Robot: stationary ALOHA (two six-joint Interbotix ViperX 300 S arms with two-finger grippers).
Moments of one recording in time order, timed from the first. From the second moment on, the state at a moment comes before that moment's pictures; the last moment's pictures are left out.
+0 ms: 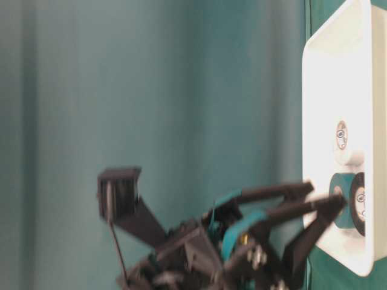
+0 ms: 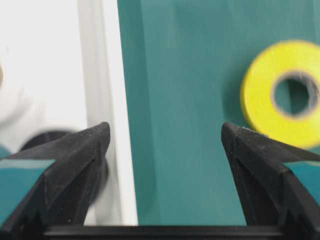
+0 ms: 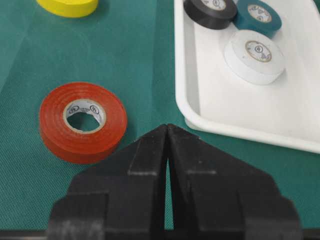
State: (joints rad) left arm 0.07 0.00 0.53 -0.02 0.34 0.19; right arm -0.10 -1.14 1.50 -0.20 -0.03 0.04
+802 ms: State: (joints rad) left arm 0.03 0.33 0.11 -0.02 0.33 0.19; right arm -0.10 -1.14 1.50 -0.20 -0.03 0.04
